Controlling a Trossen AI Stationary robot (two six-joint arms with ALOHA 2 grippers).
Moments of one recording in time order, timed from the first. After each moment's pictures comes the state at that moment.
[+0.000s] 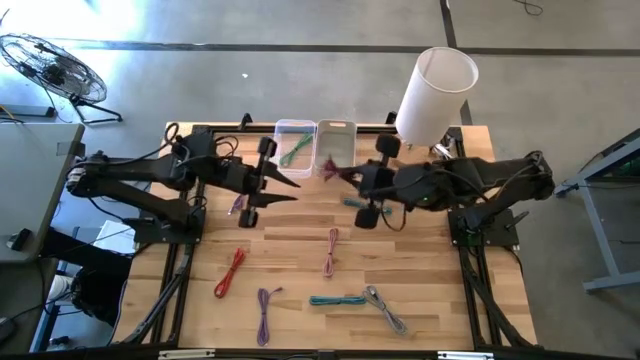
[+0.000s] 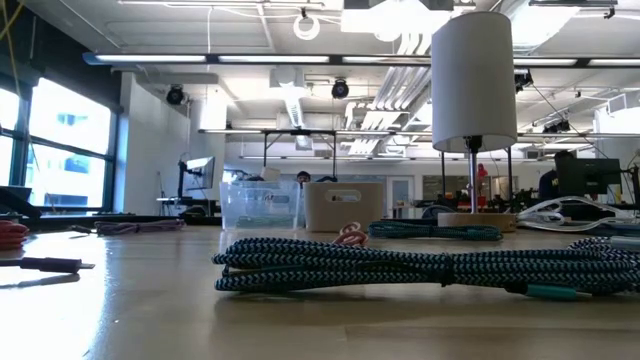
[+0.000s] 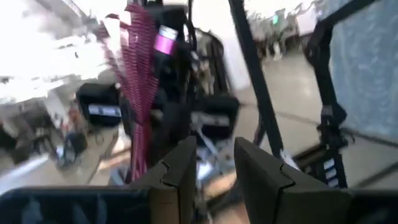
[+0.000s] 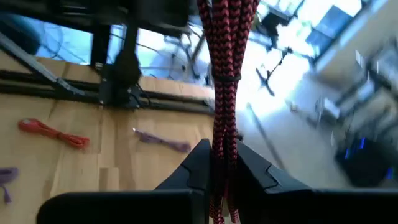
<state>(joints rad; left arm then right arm) -0.03 1.09 1.14 0.12 0.24 0.32 0.26 1.51 1.80 -0.71 0.65 -0.11</state>
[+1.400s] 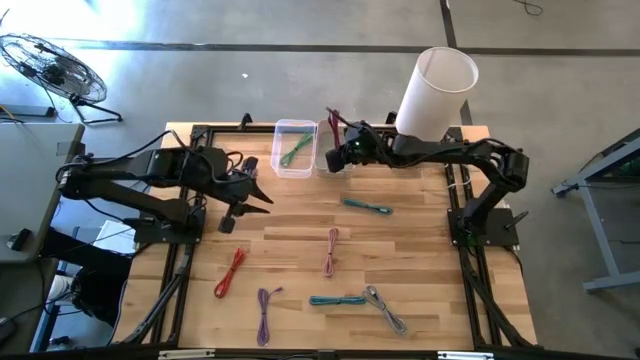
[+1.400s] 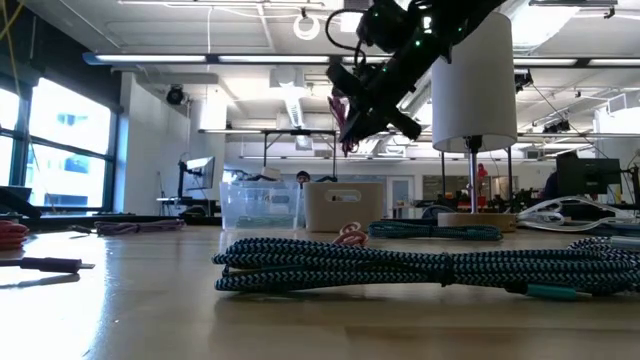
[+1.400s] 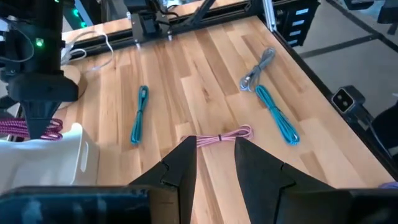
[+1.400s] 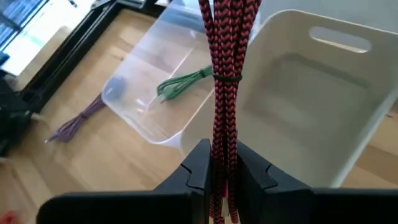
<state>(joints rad) -0.03 0.97 1.14 -0.69 0.13 0.20 -0.36 1.66 1.19 -0.23 0.15 0.67</state>
